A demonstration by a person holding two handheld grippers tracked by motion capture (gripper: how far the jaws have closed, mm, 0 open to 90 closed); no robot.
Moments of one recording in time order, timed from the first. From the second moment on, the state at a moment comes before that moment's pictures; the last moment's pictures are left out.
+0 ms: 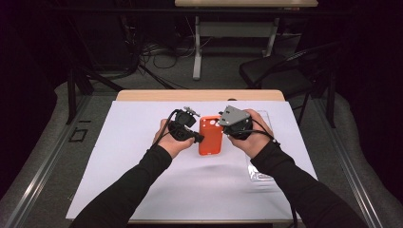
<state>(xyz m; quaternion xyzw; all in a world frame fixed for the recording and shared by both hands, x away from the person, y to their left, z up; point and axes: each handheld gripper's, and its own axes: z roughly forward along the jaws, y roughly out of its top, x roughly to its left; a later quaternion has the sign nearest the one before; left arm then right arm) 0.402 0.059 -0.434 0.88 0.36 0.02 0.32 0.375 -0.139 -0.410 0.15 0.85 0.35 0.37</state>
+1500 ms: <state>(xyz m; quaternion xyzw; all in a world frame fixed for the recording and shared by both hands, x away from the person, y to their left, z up) 0.402 0.057 -0.437 0.88 0.35 0.03 0.32 0.373 -0.140 -0.409 0.15 0.85 0.33 0.38</state>
